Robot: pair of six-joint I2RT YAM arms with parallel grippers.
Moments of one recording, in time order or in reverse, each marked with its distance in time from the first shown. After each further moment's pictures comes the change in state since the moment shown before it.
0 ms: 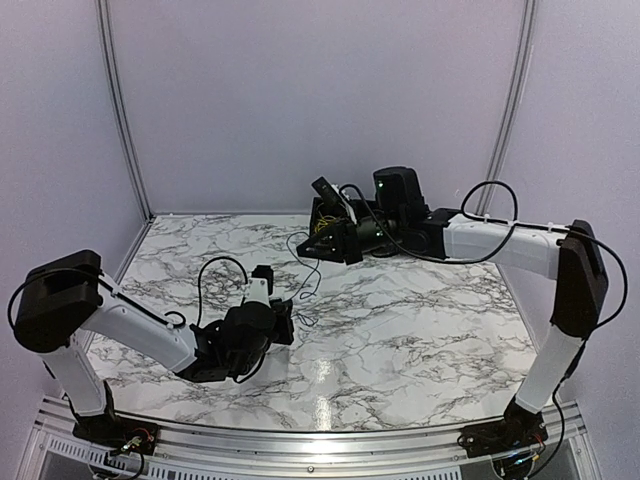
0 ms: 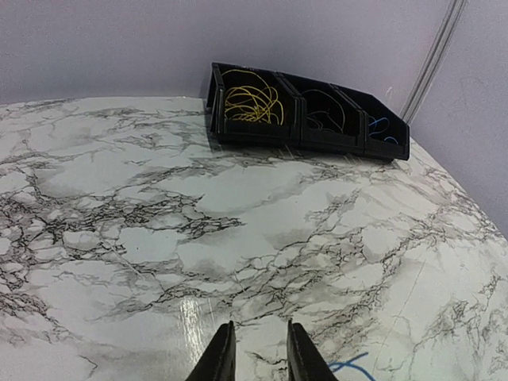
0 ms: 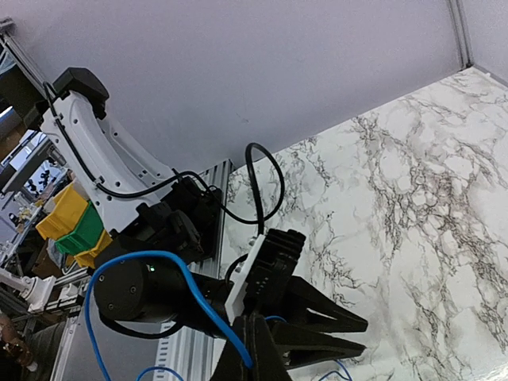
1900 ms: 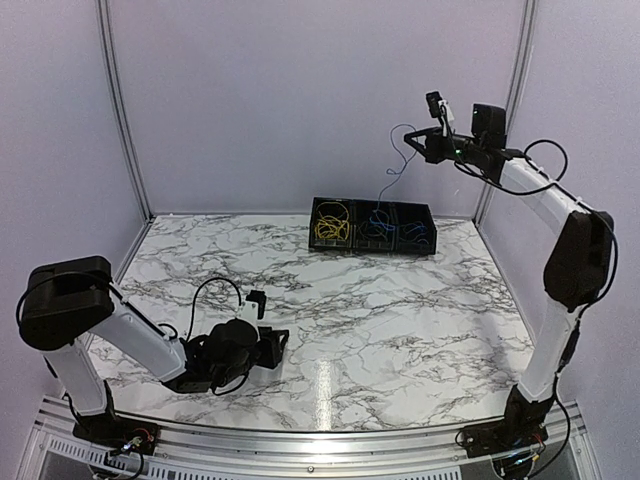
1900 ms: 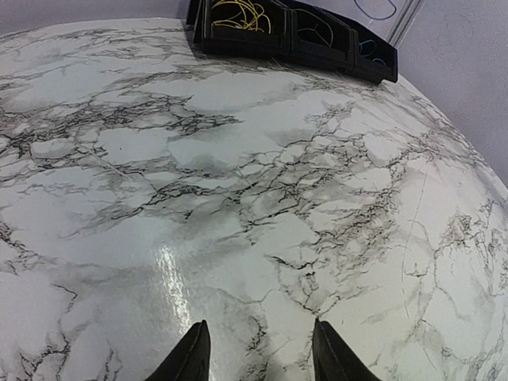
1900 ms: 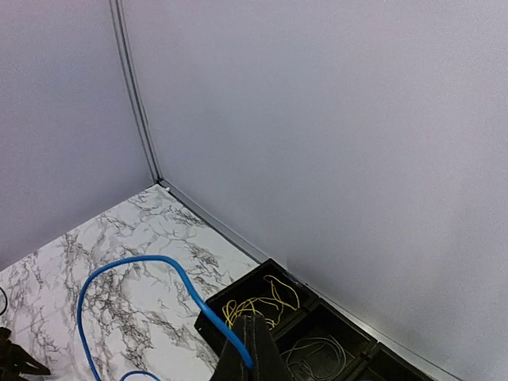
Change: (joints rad) left arm 0.031 0.028 -0.181 0.108 0.228 -0.047; right arm -0.570 0.134 0.496 -0.156 0.254 -0.245
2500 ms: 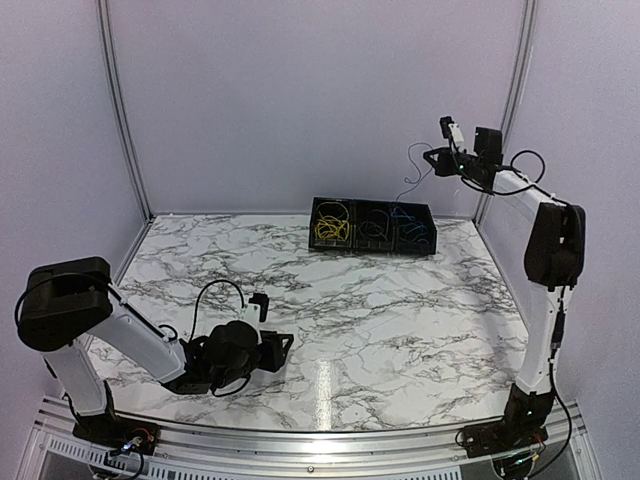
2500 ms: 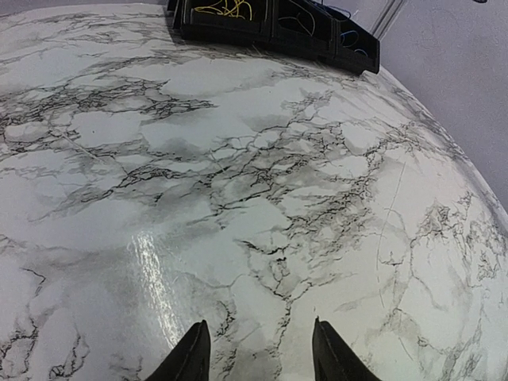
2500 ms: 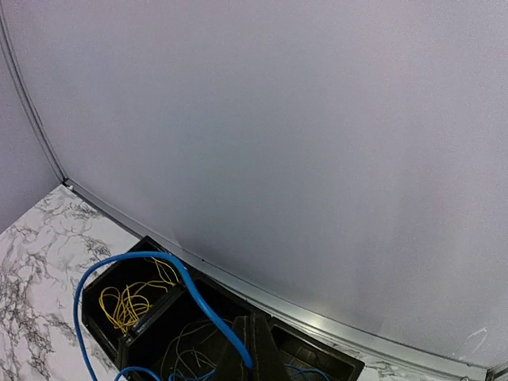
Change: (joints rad) left arm -0.014 -0.005 -0.002 0.000 0.063 -0.045; right arm -0.129 0.275 0.141 0.077 0.127 0.010
